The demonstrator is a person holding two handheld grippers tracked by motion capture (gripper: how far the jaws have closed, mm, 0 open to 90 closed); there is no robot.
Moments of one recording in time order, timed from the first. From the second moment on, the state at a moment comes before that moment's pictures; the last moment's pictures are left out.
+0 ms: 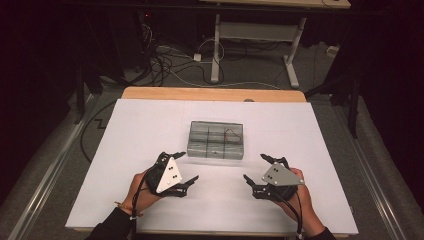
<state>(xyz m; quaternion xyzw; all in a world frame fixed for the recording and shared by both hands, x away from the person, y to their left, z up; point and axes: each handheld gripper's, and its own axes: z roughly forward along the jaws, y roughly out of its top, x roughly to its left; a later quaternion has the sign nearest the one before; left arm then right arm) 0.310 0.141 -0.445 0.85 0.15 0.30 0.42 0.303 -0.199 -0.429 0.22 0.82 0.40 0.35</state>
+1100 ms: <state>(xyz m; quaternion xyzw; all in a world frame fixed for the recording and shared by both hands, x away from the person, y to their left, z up) 0.298 0.198 -0.479 0.85 0.20 0.30 0.39 0.294 -0.248 -0.453 0.26 0.82 0.38 0.35</state>
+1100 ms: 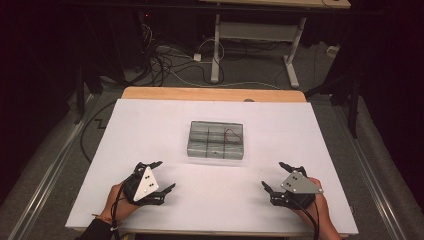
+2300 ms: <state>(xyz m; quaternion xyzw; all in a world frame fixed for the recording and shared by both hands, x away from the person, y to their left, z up) 0.281 0.224 -0.488 0.84 0.24 0.29 0.38 0.283 -0.282 -0.469 0.29 0.79 0.41 0.35</state>
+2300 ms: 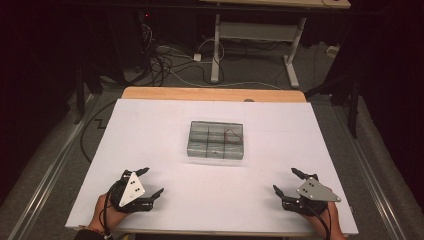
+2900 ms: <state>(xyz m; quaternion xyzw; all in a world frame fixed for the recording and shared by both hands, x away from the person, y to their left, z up) 0.282 0.223 -0.488 0.85 0.24 0.28 0.38 0.281 -0.279 -0.468 0.29 0.79 0.40 0.36</state>
